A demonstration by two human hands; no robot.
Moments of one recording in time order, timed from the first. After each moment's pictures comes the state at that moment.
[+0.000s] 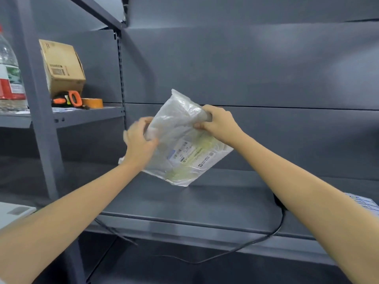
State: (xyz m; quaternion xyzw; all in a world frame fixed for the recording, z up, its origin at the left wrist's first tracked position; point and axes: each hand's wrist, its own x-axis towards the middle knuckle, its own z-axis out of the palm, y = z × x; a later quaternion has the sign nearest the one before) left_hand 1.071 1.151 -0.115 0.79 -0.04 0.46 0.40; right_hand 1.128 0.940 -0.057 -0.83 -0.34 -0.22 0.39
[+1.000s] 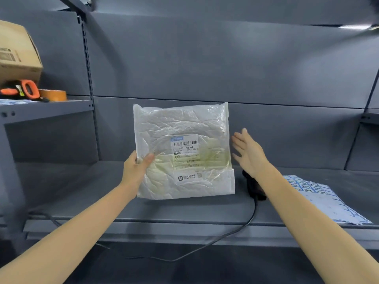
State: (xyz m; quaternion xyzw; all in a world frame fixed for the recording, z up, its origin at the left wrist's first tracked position) left_hand 1.117 1.120 -0.201 0.66 -0.01 0.26 0.71; right_hand 1.153 0.823 -0.137 -0.59 -0.04 -0.06 0.80
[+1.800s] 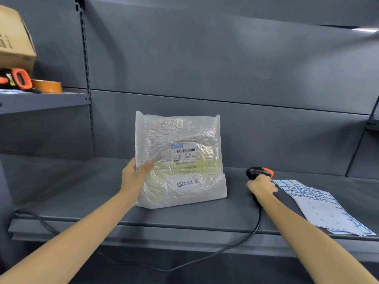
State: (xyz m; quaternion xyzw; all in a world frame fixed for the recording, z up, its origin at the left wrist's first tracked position) left_hand 1.129 1.112 -0.226 0.62 0.01 0.27 0.74; right_hand 1.217 0.774 -0.233 -0.88 0.30 -0.12 0.34
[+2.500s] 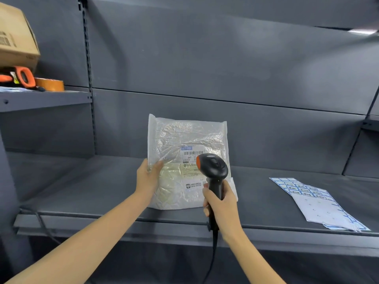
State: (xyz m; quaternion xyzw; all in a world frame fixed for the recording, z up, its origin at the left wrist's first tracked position) left_hand 1.124 1.083 -0.228 0.62 0.02 0.26 0.74; right_hand 1.056 0.888 -0.237 -0.67 -0.12 -0.09 0.73
